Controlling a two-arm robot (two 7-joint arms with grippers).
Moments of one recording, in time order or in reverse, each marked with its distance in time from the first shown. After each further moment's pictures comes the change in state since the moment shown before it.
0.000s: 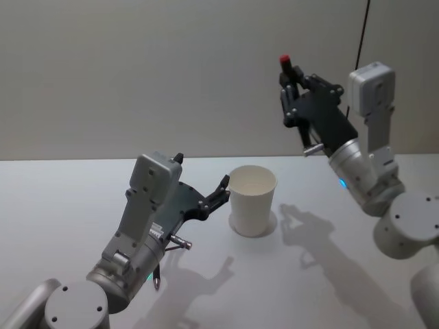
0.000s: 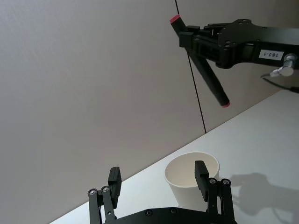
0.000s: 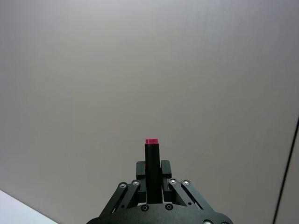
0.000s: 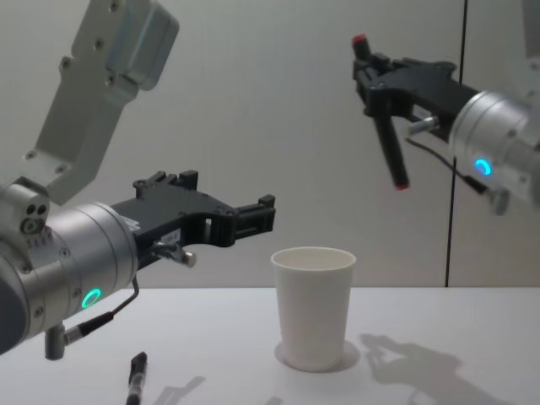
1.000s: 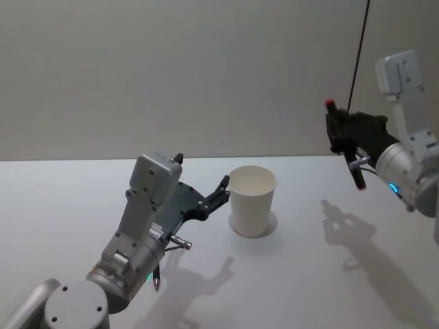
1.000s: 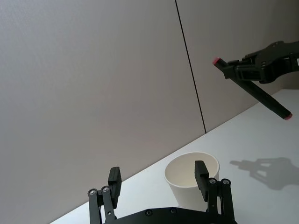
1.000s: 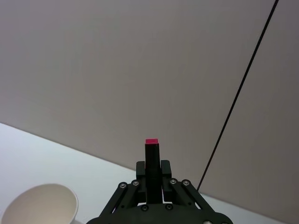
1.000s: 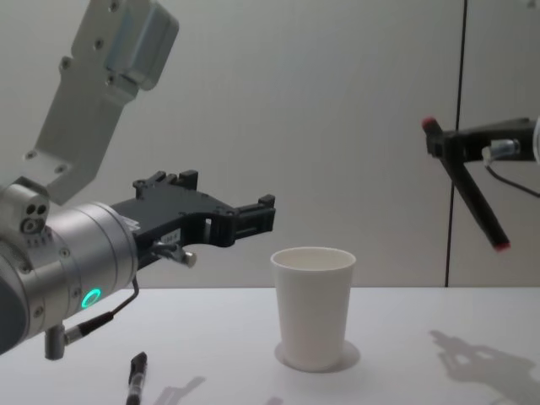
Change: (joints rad) left arm 0.000 0.000 0.000 0.000 0.000 0.000 0.000; right arm -0.064 0.086 0.074 -0.242 0.000 0.642 0.014
